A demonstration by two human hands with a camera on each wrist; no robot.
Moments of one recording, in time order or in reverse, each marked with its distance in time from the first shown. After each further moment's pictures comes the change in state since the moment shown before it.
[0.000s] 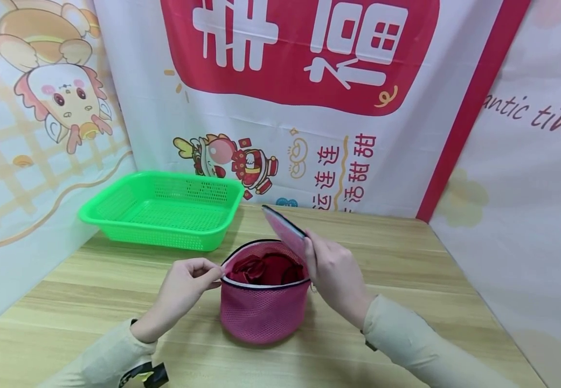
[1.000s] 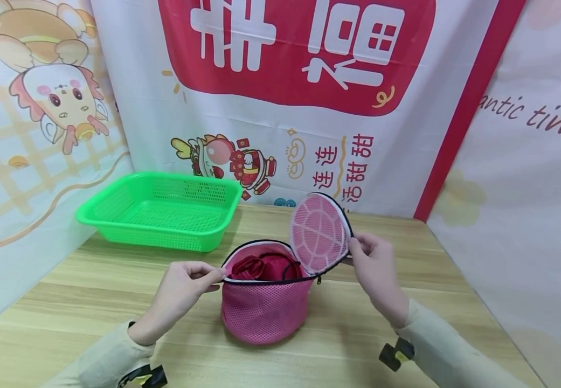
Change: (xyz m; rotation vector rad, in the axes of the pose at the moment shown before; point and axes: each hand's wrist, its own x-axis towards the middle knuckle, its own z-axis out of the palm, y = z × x) left_hand -0.002 0.002 -0.002 -0.003 -0.010 -0.021; right_hand -0.016 0.029 -0.040 0.659 -0.022 1.011
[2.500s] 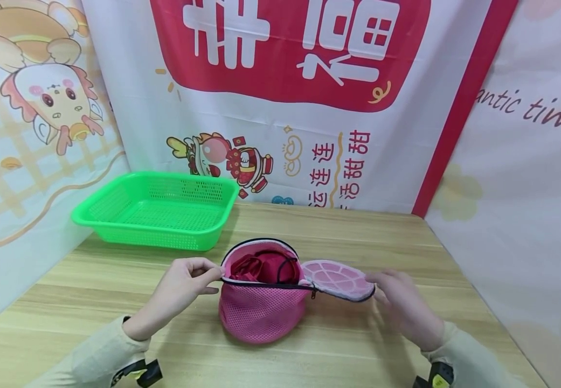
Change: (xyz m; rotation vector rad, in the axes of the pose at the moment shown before) left_hand 0.004 0.007 0.001 -0.083 -0.149 -0.031; right_hand -0.025 0.041 -0.060 0.192 -0.204 0.535
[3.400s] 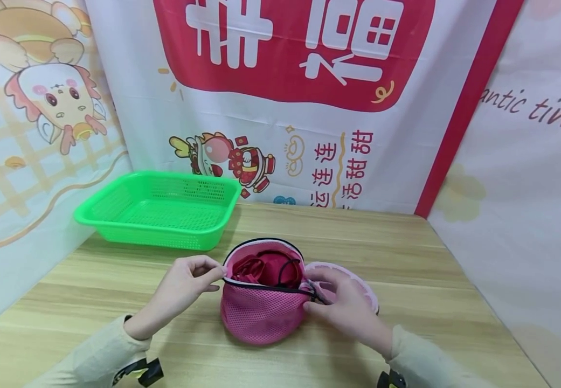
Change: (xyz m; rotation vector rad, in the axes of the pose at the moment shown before) left_hand 0.001 -0.001 -0.003 0.088 0.023 0.042; right_hand 0.011 0.021 0.082 -0.422 -0.198 -0.647
